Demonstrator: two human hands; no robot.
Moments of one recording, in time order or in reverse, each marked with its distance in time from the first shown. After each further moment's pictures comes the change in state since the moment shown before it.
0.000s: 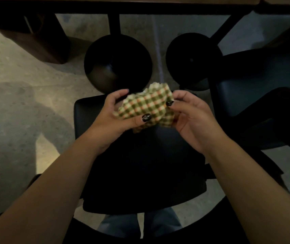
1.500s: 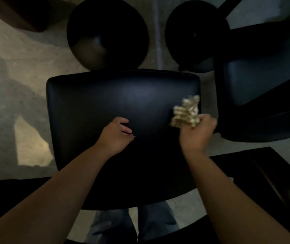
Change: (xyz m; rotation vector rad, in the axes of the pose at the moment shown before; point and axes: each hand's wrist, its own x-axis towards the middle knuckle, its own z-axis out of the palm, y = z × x) left_hand 0.049 -0.147 0.003 0.641 0.033 -0.384; right_hand 0.043 0.132 -0.116 -1.050 1.004 -0.232
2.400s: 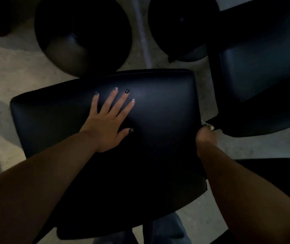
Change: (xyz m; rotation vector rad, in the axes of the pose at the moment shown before) left_hand 0.082 0.020 -0.025 1.286 -0.010 0.614; right_hand 0.069 0.097 0.037 -0.086 -0.343 0.785
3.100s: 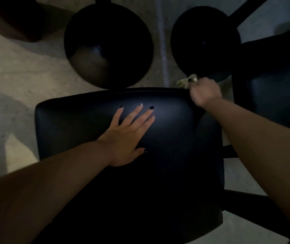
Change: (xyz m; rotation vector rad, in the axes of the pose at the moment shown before) left_hand 0.001 -0.015 -0.010 -0.123 -0.053 0.078; right_hand -0.024 -0.201 0.038 -0.584 0.008 -0.819
